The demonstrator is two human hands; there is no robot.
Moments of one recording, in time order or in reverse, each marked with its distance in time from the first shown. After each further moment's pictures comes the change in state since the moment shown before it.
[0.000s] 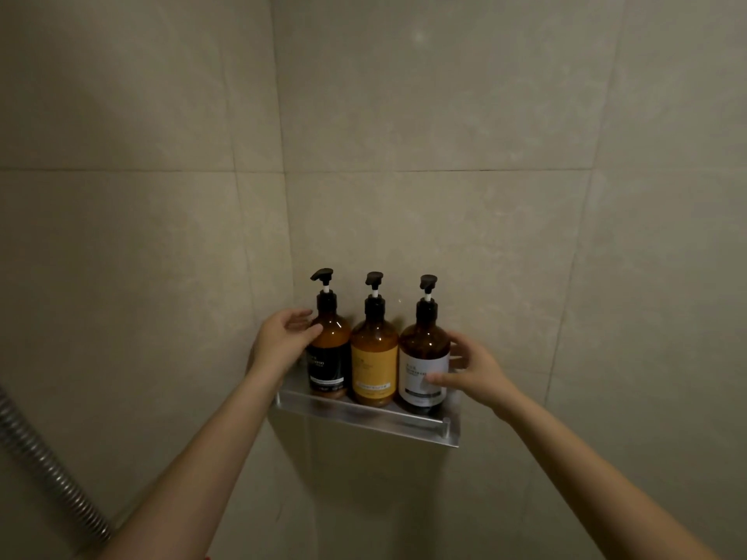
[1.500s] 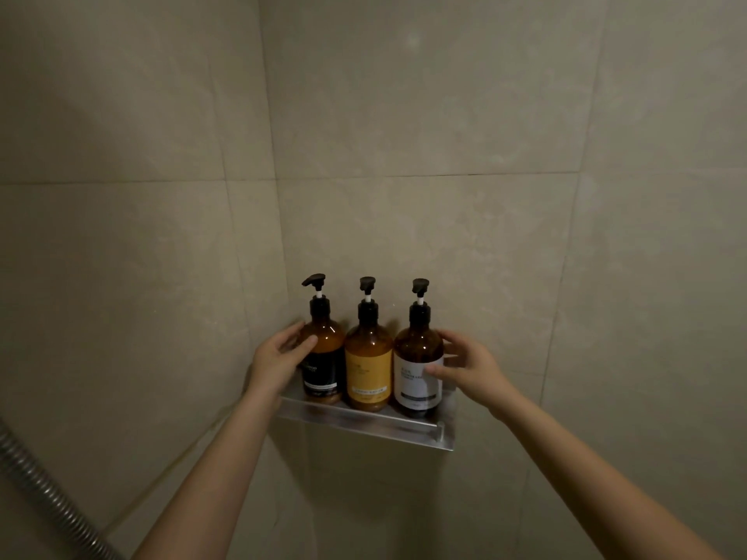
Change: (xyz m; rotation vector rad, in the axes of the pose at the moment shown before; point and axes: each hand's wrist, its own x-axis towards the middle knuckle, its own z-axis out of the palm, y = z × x) left_hand -0.013 -0.014 0.005 -0.175 -0.035 -0.042; right_hand -0.002 -0.007 -0.006 0.049 0.035 -0.050
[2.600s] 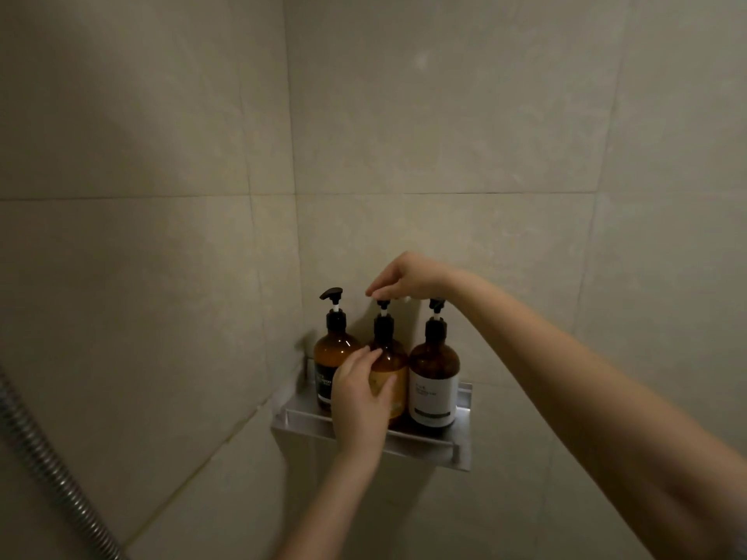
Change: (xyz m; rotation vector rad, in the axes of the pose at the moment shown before) left_hand -0.067 0.003 0.082 0.408 0.204 0.387; right_hand 0.096 -0.153 0.010 -0.575 -0.393 -0.220
